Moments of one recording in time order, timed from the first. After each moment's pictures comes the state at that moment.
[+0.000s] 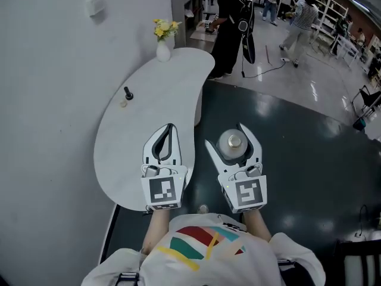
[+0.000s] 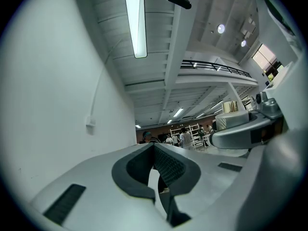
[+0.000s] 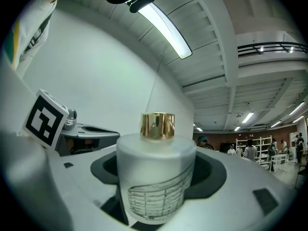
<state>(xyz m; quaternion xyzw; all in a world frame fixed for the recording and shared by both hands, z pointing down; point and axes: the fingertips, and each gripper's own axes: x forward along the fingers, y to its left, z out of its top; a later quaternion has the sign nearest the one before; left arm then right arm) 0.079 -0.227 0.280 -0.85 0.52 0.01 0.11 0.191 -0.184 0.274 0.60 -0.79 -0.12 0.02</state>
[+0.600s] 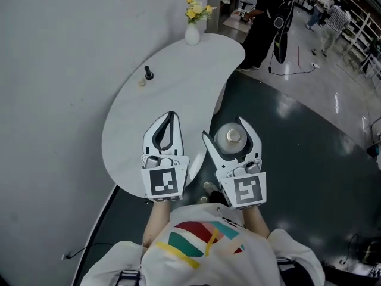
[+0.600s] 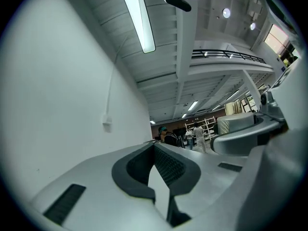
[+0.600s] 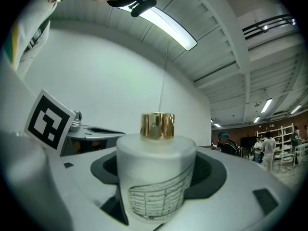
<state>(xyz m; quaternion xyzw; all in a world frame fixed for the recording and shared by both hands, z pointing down) 0.049 -0.263 0.281 -0.79 0.60 0.00 0.10 0.153 -0.235 0.282 0.51 -0.85 -0.10 0.00</state>
